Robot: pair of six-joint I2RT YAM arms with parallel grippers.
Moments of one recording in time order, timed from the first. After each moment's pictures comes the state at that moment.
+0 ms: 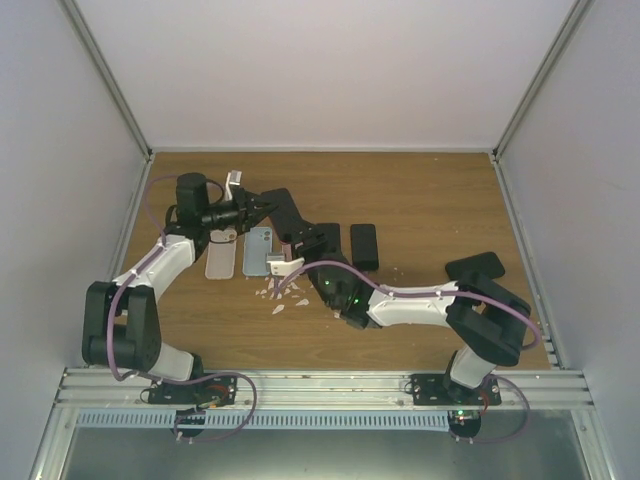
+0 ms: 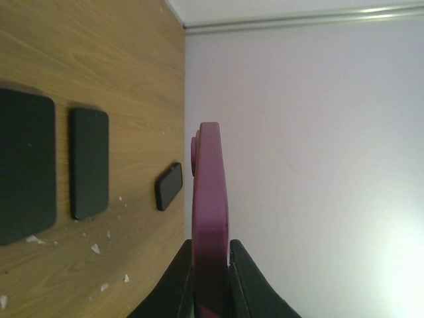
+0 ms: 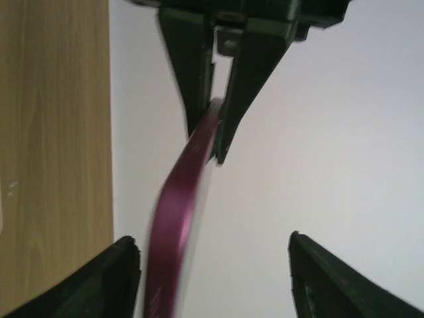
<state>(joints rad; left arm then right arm) -0.10 1.44 0.88 0.20 1.02 -1.17 1.10 1.65 0.85 0.83 0.60 -1.52</state>
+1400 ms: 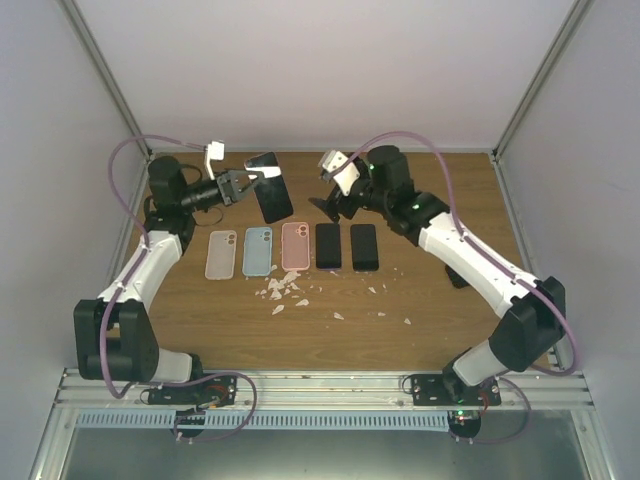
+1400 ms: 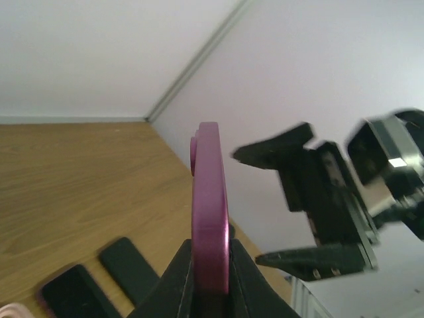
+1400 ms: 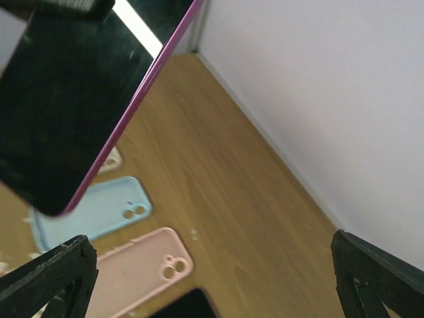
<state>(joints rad) 0.00 1.40 1.02 0.29 1.06 -0.64 0.63 1.52 1.37 -0.25 -0.18 -0.49</state>
